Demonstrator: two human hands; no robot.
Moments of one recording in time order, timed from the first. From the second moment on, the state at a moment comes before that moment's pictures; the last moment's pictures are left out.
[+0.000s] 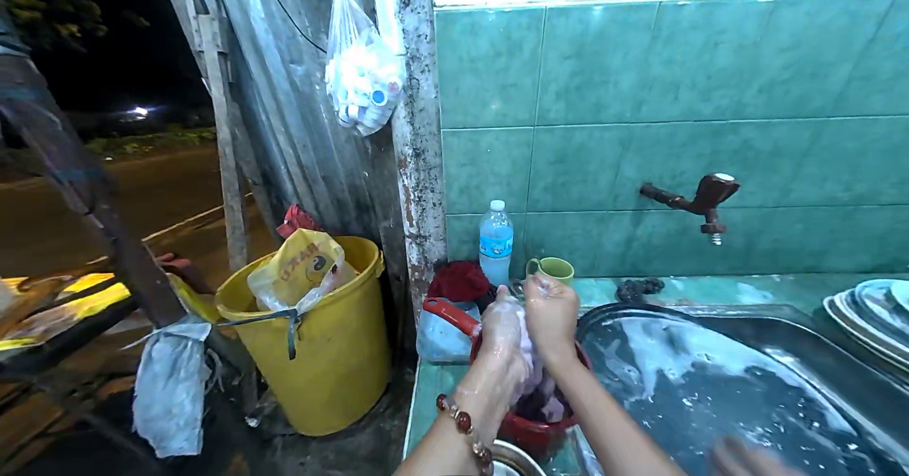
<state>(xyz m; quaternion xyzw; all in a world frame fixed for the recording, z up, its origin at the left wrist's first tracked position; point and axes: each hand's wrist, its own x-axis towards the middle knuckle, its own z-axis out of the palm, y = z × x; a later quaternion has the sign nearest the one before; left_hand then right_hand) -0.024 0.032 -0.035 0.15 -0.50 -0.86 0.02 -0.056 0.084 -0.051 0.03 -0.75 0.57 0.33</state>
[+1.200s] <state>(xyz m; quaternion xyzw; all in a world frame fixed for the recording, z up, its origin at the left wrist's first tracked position) -0.008 -0.014 -0.027 0.04 -0.49 -0.86 -0.13 -0.041 0.117 -0.046 0.02 -0.87 0.44 0.22</state>
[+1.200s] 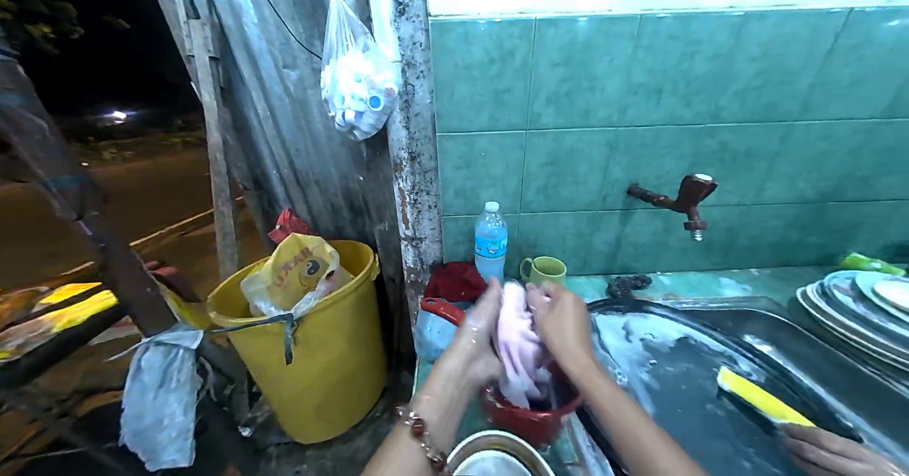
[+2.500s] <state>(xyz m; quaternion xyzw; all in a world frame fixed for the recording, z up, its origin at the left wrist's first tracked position) -0.023 0.002 -0.048 0.06 -0.57 -0.82 -0.04 -0.033 0.103 -0.043 0.04 -0.66 0.72 0.22</state>
